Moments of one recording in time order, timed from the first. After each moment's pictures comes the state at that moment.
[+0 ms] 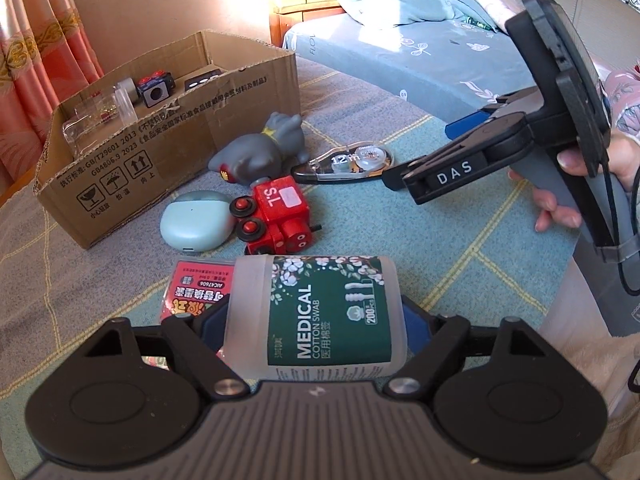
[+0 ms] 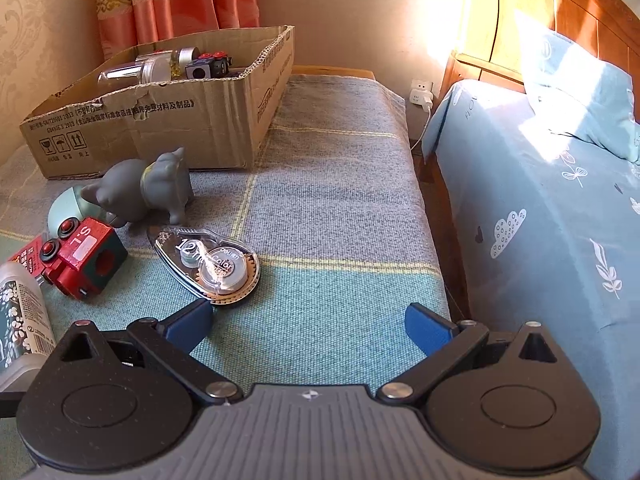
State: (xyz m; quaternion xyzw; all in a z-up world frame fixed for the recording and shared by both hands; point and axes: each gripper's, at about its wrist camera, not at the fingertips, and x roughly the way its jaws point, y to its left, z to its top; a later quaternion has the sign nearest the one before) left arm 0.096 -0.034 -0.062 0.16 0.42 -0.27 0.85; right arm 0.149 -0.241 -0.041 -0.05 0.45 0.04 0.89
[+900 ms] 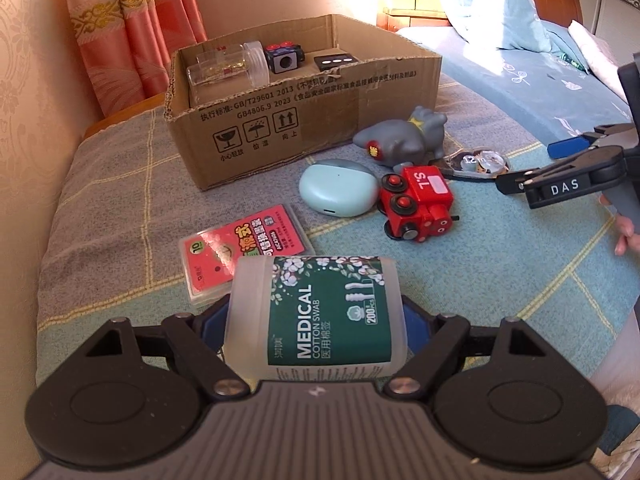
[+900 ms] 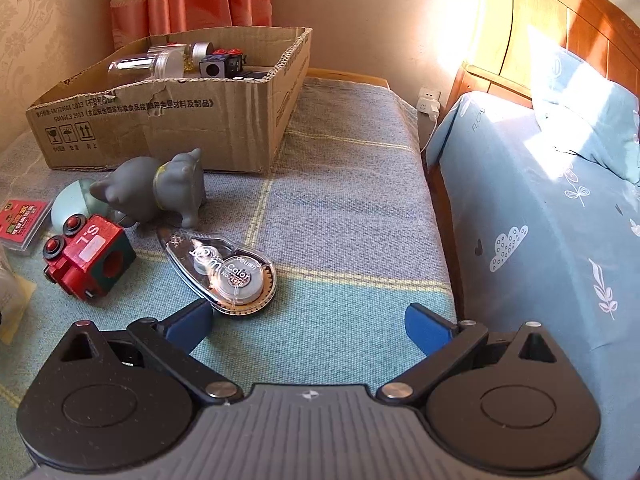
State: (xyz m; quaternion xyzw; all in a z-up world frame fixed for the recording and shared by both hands) left arm 0.107 0.027 -0.063 0.10 0.43 -0.15 0.88; right arm 0.160 -0.231 -0.036 -0.08 0.45 0.03 0.89
